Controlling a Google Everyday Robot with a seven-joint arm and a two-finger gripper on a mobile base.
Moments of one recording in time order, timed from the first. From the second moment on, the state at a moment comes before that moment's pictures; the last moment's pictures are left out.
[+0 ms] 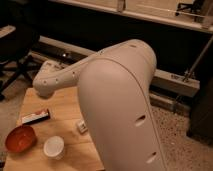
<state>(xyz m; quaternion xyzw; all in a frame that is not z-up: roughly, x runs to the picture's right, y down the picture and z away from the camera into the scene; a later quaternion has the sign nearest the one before) -0.340 0.034 0.766 0.21 -0.19 -0.95 0.08</state>
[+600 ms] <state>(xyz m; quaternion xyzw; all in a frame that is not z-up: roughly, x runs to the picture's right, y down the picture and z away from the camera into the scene) -0.342 0.053 0.796 0.14 -0.25 -0.96 -0.03</state>
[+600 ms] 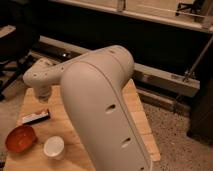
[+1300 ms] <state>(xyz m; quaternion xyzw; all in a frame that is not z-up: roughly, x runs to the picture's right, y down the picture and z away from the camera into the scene) -0.392 0.088 0.816 0.15 -0.29 -0.94 -0.04</state>
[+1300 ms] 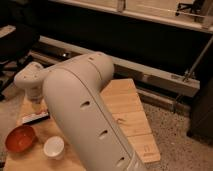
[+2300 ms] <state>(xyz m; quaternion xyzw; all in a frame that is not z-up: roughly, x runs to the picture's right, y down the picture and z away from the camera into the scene) -0.458 0.147 0.828 0.21 -0.34 -0.91 -0.13</state>
